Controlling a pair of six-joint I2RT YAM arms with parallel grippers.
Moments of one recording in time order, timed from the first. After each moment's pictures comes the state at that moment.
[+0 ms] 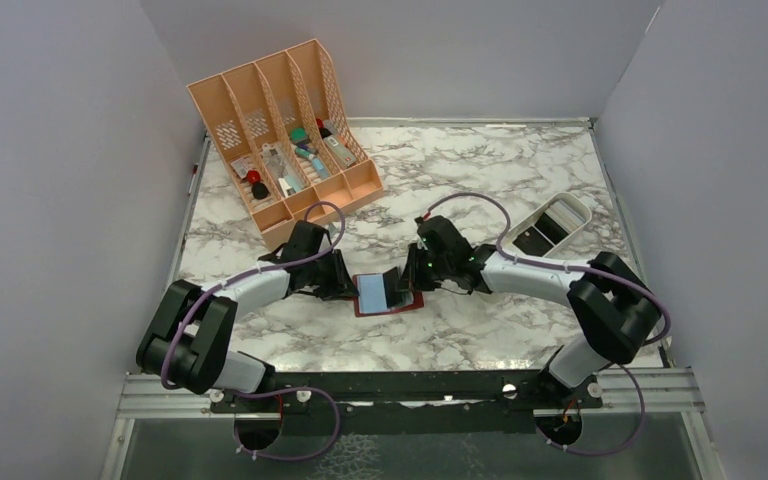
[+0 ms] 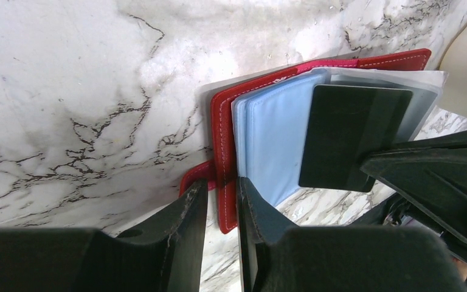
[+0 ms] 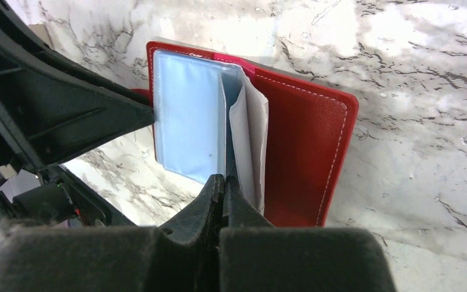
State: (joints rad) left arm -0.40 1.40 0.58 -0.17 0.38 -0.65; right arm 0.80 1.60 0.86 -0.10 -0.16 0.77
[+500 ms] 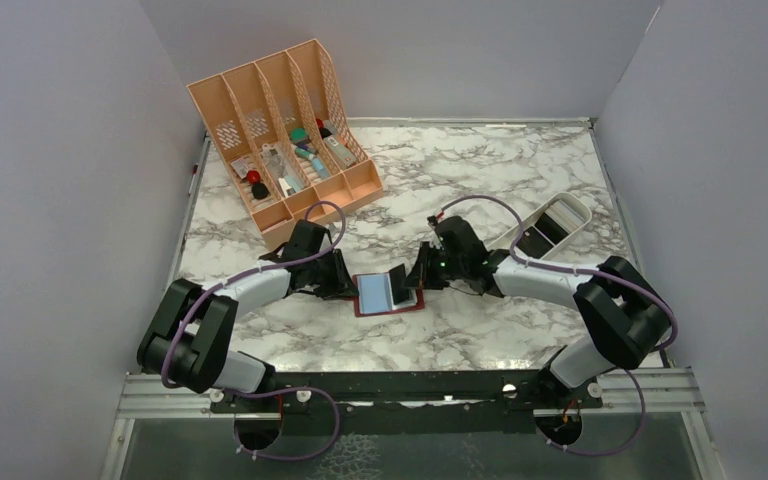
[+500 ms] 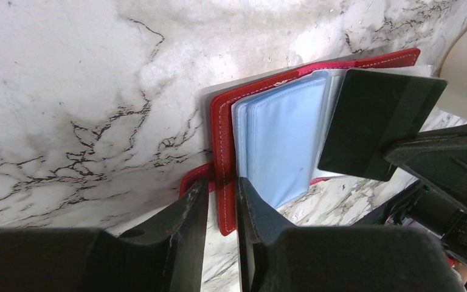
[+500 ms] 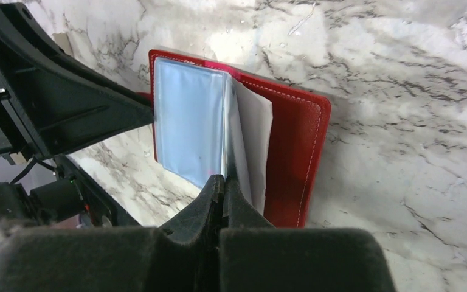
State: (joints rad) left arm -0.40 1.41 0.58 -0.17 0.38 -0.65; right arm 0.72 1.54 0.75 0.02 -0.25 0.74
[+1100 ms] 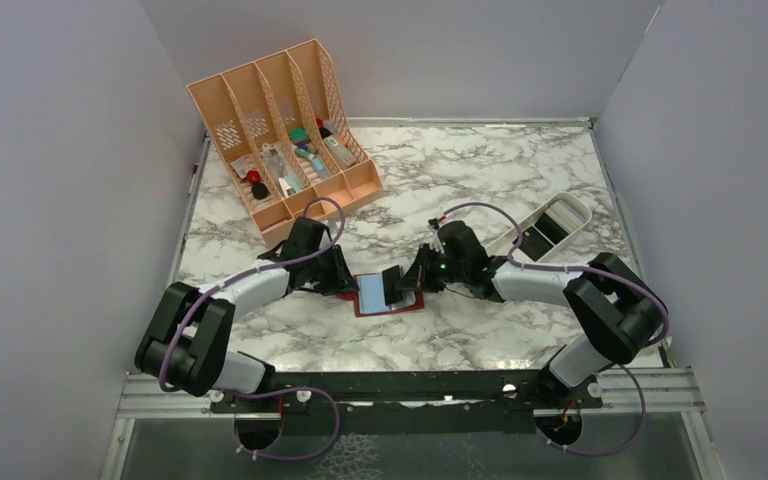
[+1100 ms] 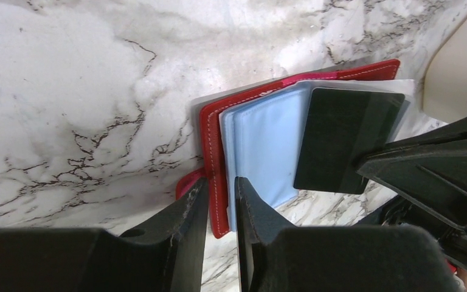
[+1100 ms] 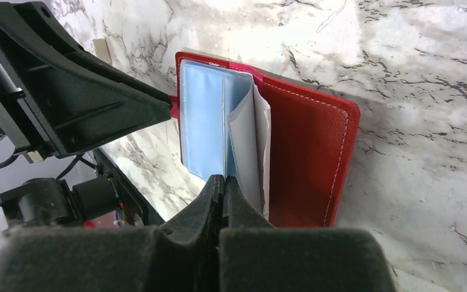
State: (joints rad) left arm -0.40 1.37 0.60 -0.17 0.38 -0.66; right arm 0.72 1.57 0.67 0.22 -0.34 0.86
